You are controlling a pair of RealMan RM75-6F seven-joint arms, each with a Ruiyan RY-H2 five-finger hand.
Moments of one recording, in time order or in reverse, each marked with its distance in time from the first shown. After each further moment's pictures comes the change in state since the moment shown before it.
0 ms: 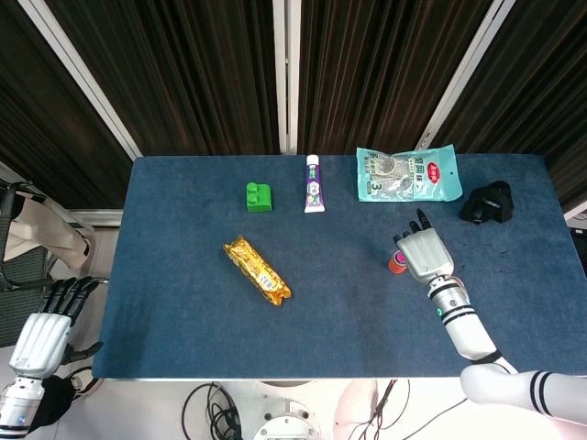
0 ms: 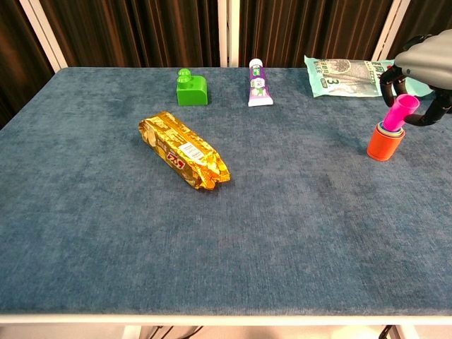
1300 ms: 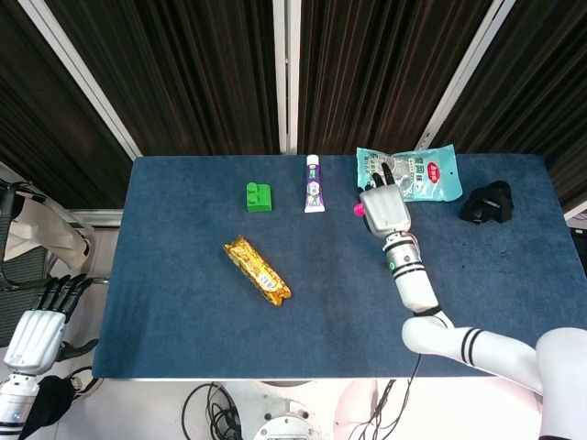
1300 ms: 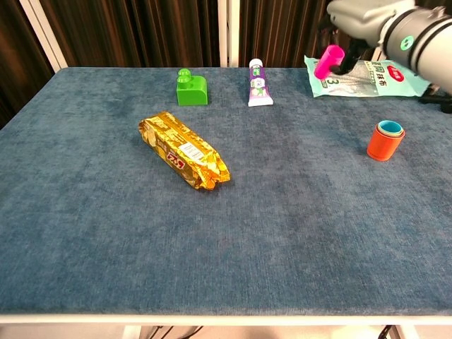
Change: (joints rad) left arm -0.007 0.010 -0.006 0.020 -0.014 -0.009 -0.032; right arm 0.170 -0.249 0.216 0.300 0.079 -0.023 0.083
